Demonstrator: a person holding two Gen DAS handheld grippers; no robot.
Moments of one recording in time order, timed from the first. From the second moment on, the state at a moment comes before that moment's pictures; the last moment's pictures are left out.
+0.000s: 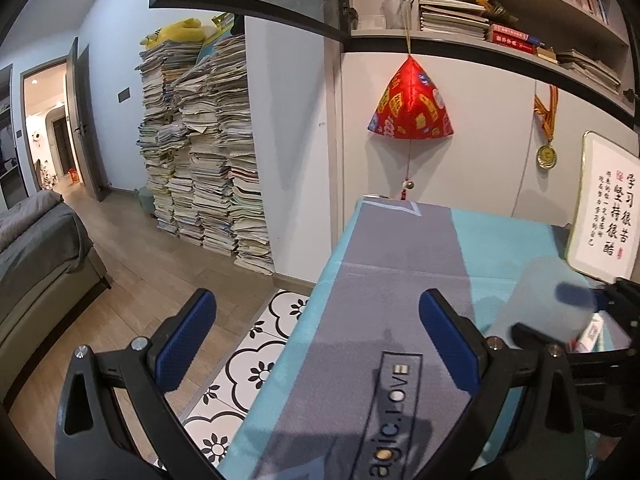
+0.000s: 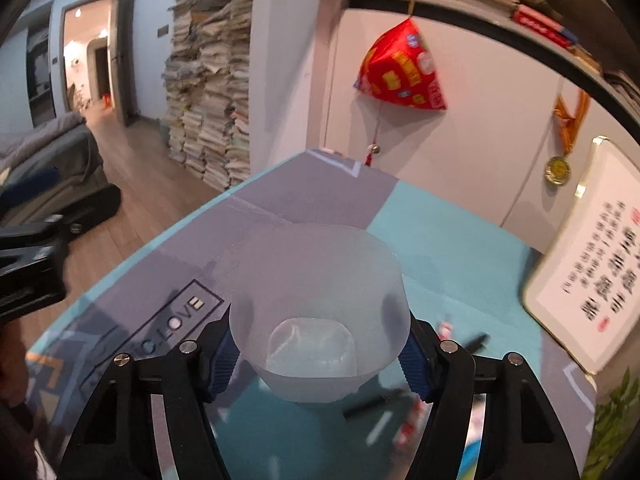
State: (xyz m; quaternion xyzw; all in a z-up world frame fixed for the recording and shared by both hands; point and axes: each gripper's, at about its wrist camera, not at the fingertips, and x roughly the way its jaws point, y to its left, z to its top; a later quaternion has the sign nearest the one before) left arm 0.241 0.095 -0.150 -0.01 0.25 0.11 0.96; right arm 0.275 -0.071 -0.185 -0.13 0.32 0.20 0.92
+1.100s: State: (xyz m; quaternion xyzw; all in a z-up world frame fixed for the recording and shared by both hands) left arm 0.344 -0.133 -0.197 0.14 0.35 -0.18 0.91; right arm 0.196 -0.278 -0.211 -0.05 0.29 0.06 0.95
